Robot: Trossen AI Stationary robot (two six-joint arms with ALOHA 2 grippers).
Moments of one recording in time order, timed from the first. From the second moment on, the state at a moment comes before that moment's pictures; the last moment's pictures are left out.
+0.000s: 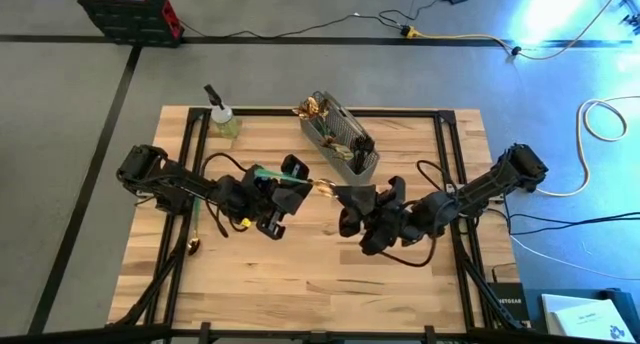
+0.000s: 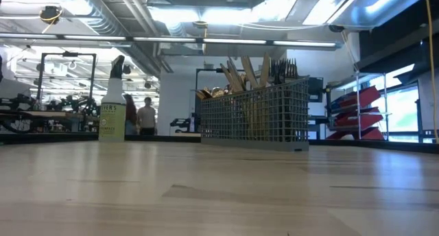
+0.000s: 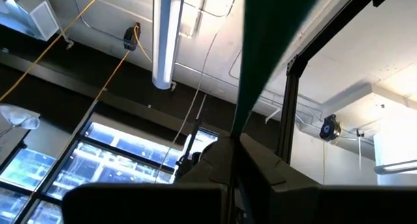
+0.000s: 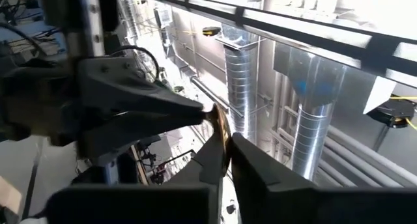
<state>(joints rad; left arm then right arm) -0.28 1.67 1.04 1.56 -0.25 -0.16 0.48 1.53 1.12 1.03 0.66 -1.68</state>
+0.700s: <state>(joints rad) -0.28 1.67 1.04 1.56 -0.13 -0.13 0.48 1.53 1.16 1.13 0.67 -1.69</state>
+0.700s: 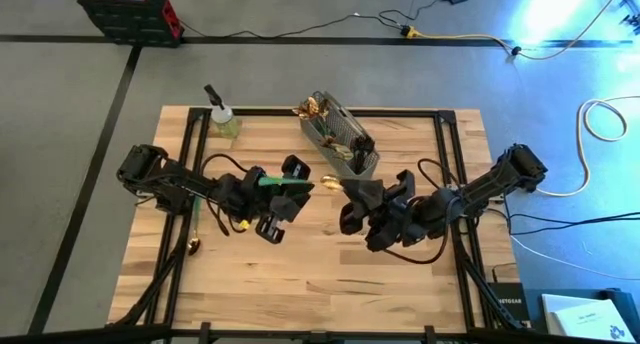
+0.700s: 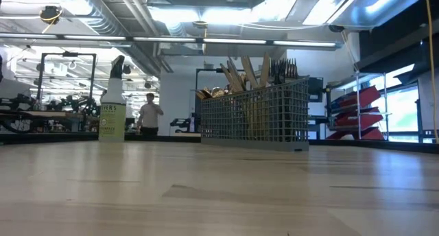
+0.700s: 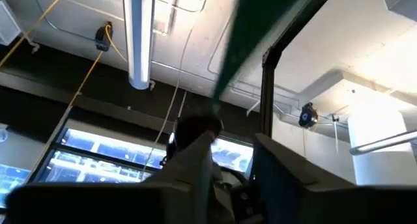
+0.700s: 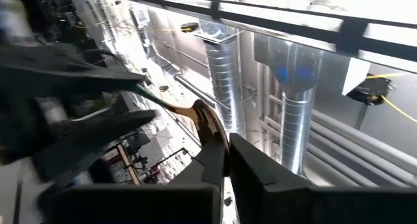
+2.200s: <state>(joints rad) -0.24 1.62 0.50 0.84 -0.19 0.22 -0.45 1.97 2.32 -0.76 0.46 -1.04</state>
